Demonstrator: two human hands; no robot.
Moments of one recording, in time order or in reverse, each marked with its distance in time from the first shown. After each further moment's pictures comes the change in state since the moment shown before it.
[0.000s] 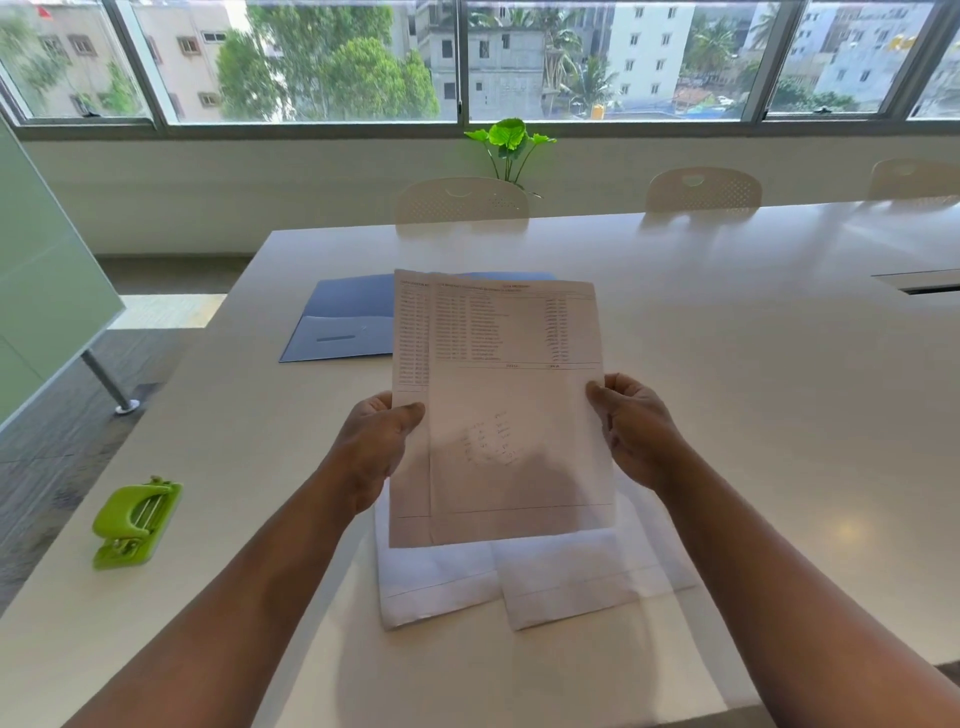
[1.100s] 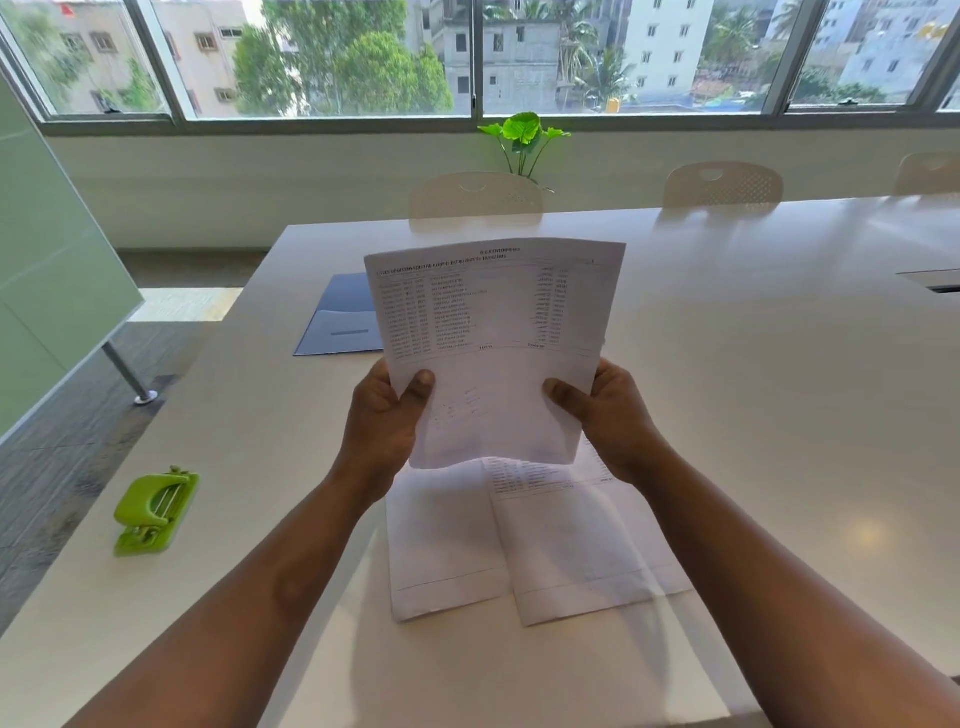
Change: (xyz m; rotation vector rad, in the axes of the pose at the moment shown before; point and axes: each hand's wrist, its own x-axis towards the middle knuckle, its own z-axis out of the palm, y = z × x) left_hand -0.006 0.002 0.004 0.203 0.092 0.487; right_hand -0.010 0.005 0.038 -0.197 -0.213 -0.290
